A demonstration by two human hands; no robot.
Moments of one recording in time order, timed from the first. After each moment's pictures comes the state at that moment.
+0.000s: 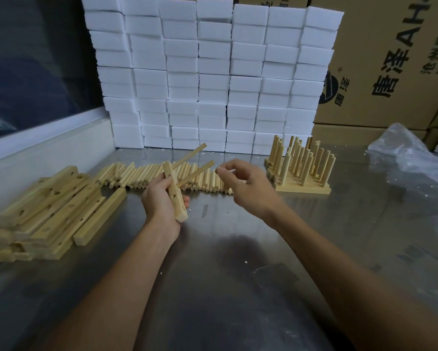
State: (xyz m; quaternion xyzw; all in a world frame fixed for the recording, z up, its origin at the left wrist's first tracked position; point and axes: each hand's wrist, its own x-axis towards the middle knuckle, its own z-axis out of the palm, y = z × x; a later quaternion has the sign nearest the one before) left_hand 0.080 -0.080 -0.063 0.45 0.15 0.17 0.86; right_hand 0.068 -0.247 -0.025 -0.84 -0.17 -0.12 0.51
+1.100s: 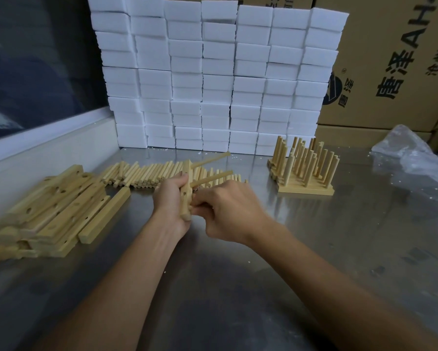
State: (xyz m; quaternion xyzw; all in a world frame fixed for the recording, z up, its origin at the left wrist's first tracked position) left_hand 0.069 -0.085 -0.048 0.43 0.12 0.03 0.89; right_hand 0.035 -0.211 -0.026 -0.90 -0.34 -0.24 0.11
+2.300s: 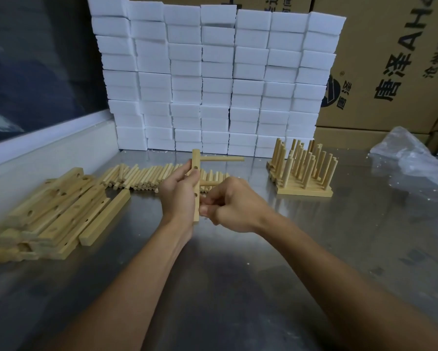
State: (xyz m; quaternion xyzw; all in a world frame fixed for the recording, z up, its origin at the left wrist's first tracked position) left_hand 0.061 -0.102 -0.043 0.54 0.06 0.20 0.81; right_hand 0.045 -0.223 -0.018 -0.90 -0.29 -0.07 0.33
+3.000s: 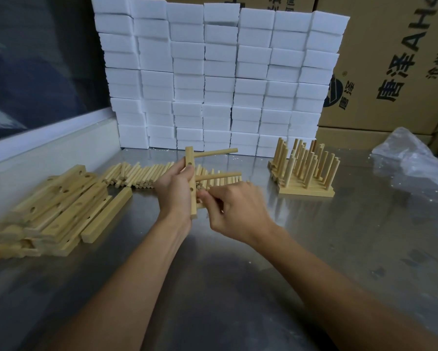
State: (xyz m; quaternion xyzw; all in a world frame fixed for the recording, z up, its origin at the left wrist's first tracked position) left_hand 0.060 -0.098 -0.037 0.51 0.08 0.21 0.83; right_hand 0.040 -0.215 -0.039 -0.88 -0.29 -0.32 0.20
